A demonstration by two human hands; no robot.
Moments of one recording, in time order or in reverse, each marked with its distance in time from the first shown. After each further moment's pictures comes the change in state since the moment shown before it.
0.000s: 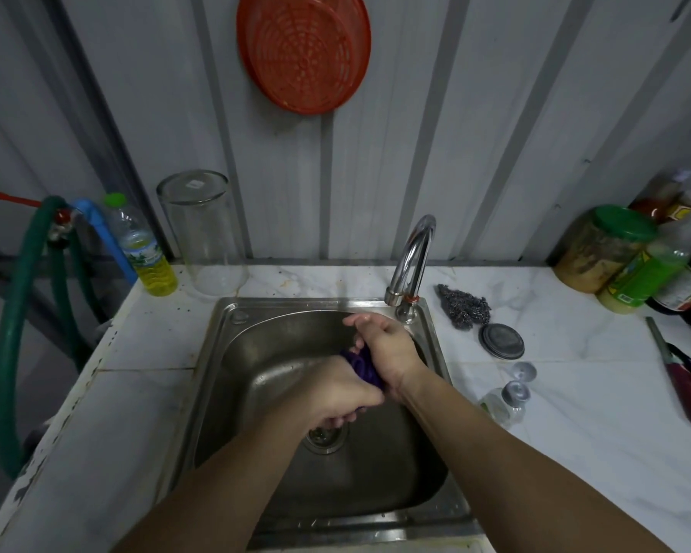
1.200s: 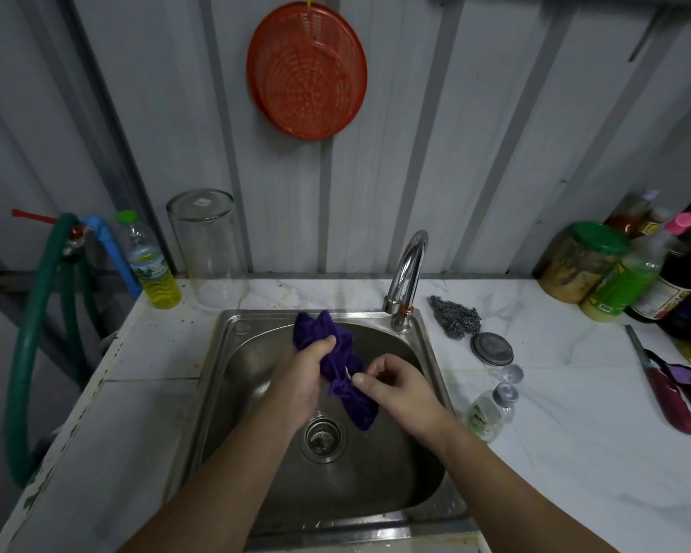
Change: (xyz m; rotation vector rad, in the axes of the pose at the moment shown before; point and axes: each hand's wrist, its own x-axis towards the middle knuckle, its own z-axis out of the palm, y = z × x) left_hand -0.021 -0.006 -0.027 -1.096 0.180 0.207; right_hand -0.044 0.027 -0.032 -0.342 -0.111 -0.185
